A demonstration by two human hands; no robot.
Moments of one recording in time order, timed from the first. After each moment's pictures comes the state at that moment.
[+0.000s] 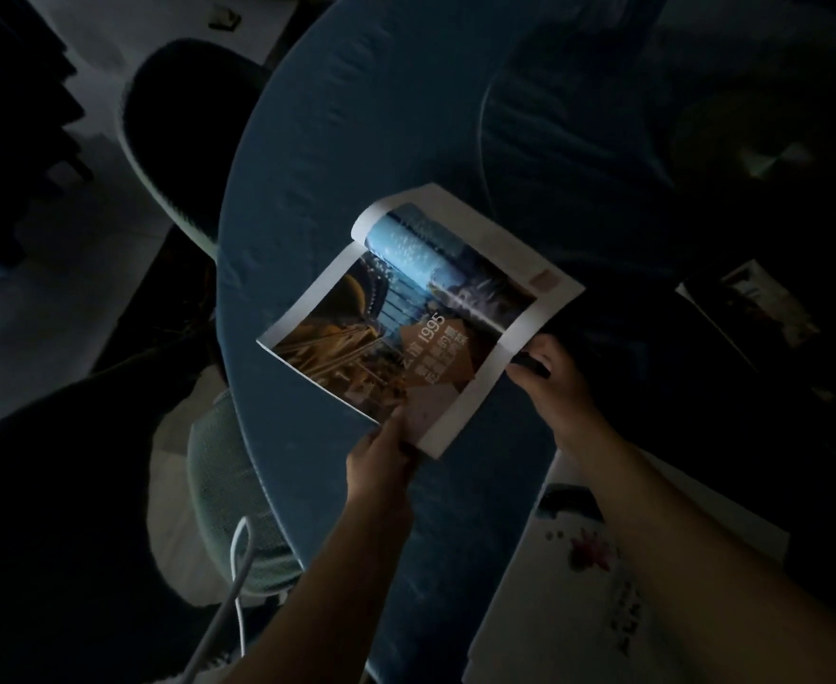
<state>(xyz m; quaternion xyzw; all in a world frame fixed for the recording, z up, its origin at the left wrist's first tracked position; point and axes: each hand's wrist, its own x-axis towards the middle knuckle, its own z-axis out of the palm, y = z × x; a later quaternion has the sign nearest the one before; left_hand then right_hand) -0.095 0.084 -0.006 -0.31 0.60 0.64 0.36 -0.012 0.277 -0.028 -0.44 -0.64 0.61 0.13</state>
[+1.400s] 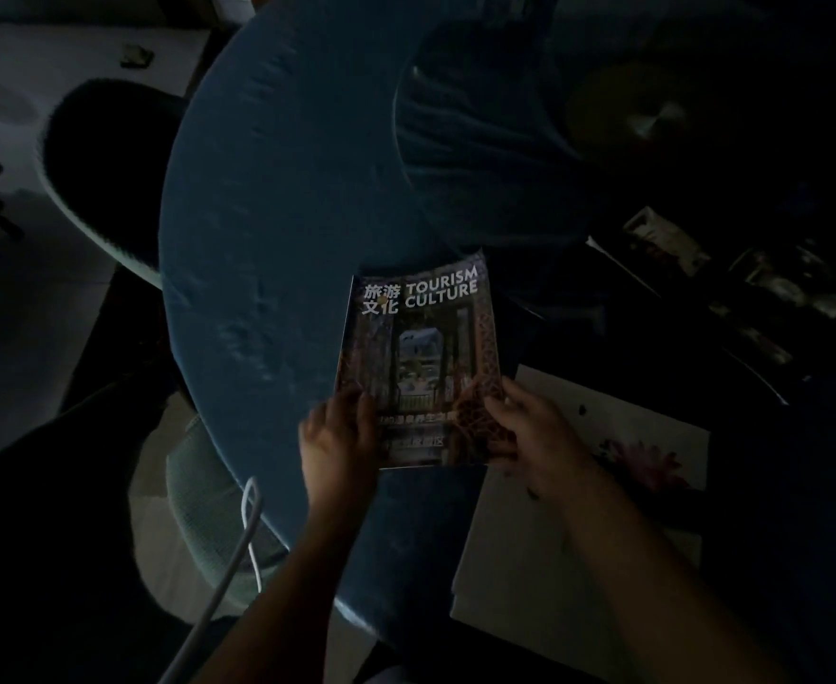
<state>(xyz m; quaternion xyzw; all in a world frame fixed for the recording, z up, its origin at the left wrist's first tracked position) -0.079 0.053 0.005 0.27 0.88 0.37 0.11 0.070 0.202 0.012 -0.48 -0.43 0.76 0.10</state>
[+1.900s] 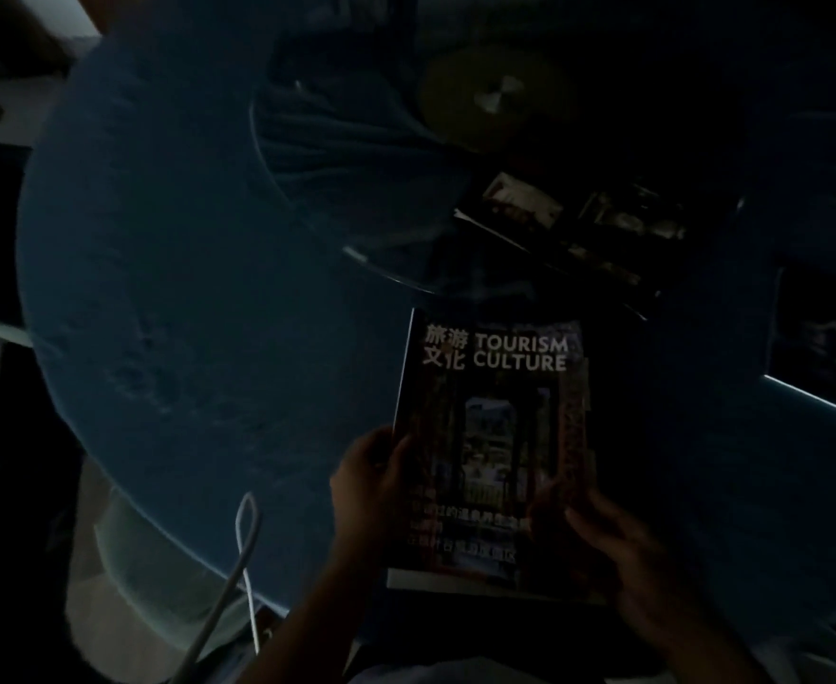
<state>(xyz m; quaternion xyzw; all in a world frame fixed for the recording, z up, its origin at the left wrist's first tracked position) 0.030 0.069 0.003 0.30 0.80 0.40 0.34 0.305 0.115 0.013 -0.58 -0.26 0.73 0.22</state>
